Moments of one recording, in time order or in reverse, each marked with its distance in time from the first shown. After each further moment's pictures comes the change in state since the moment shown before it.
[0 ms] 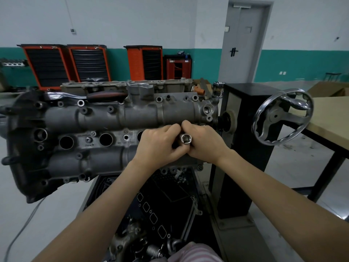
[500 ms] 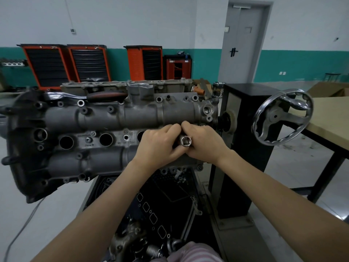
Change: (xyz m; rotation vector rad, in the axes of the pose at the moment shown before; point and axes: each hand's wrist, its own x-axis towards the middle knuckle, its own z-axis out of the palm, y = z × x) left_hand -0.001 -0.001 0.001 -0.012 -0.007 0.016; right_hand 0.001 -0.003 -0.002 -0.007 0.023 -0.029
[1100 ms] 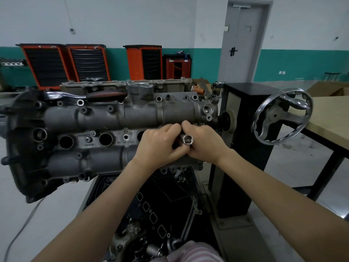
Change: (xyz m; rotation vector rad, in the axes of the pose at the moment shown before) left_hand 0.000 0.001 -0.001 -0.006 -0.014 -0.011; right_hand 0.001 0.000 0.001 0.000 -0.042 0.017
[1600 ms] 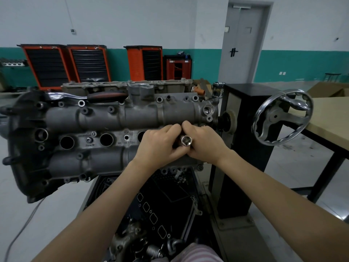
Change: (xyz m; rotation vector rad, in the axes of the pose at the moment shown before) left_hand 0.000 0.000 0.000 -0.013 0.007 0.001; right_hand -0.001 0.000 0.000 -0.001 0.041 -0.030
